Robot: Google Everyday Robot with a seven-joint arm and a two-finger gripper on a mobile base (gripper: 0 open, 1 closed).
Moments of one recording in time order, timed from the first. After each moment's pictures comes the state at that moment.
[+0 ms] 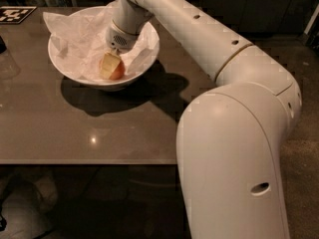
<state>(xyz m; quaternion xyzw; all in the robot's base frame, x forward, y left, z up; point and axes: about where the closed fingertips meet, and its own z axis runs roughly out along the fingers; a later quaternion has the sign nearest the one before) 0.692 0.138 0.854 -0.66 0.71 0.16 0.20</state>
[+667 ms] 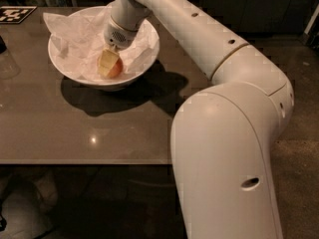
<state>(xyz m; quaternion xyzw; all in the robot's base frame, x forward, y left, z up) 0.696 0.145 0.863 -0.67 0.70 0.17 0.21</state>
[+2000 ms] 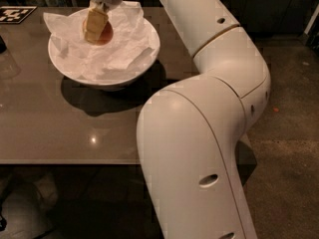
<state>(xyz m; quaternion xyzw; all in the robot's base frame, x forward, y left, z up) 0.688 0.158 0.973 -0.71 0.65 0.13 0.24</state>
